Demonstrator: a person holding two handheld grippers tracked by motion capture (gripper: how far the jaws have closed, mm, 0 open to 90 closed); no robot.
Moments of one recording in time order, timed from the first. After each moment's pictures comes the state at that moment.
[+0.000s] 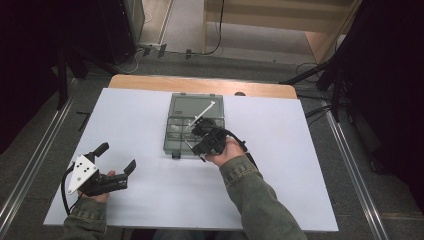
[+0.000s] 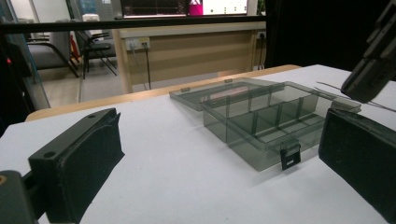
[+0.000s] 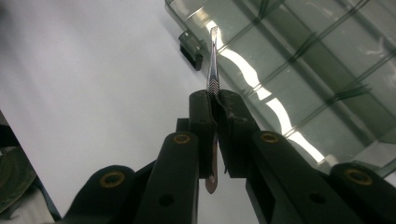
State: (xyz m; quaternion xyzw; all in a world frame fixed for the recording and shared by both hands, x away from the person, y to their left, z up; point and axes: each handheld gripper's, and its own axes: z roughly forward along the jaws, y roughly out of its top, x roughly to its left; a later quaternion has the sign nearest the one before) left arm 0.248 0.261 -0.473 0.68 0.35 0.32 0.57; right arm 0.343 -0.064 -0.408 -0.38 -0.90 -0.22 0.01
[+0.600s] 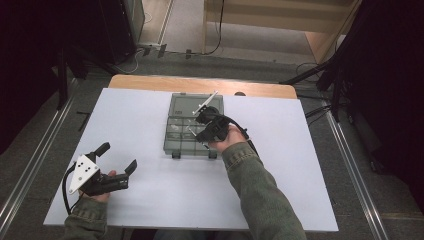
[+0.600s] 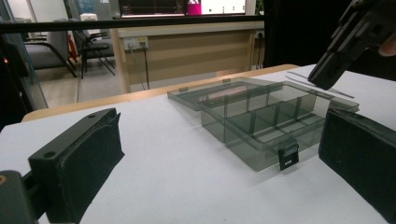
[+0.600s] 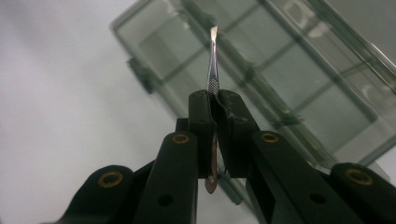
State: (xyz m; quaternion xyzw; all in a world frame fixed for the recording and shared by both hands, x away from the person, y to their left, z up) left arm 0.249 0.260 -0.474 0.68 0.34 0.32 0.57; right arm 0.380 -0.075 -0.411 -0.38 -0.90 -0.22 -0.01
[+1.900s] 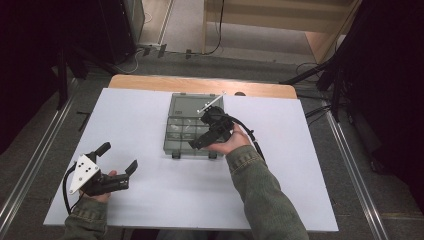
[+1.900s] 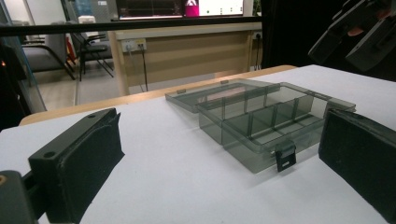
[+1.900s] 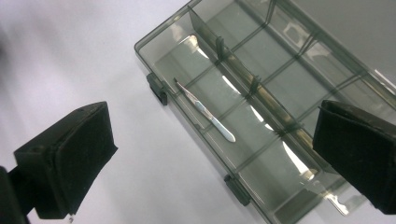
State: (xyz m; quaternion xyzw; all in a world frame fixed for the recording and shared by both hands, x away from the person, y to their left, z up) left arm 0.248 0.258 -0.473 0.68 0.34 0.32 0.57; right arm 0.367 -0.087 -0.401 -0.38 -0.88 -0.28 -0.02
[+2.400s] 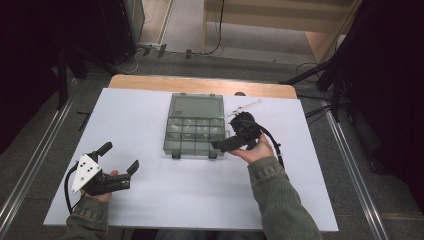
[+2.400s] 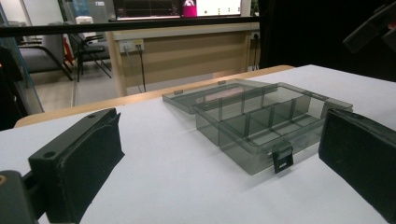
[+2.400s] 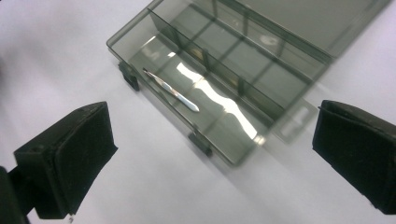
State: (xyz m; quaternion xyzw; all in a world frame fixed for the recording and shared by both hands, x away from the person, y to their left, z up) left arm 0.250 0.255 -0.473 0.68 0.33 0.32 0.57; right arm 0.336 -0.155 -0.403 -0.43 -0.83 -0.34 -0.05
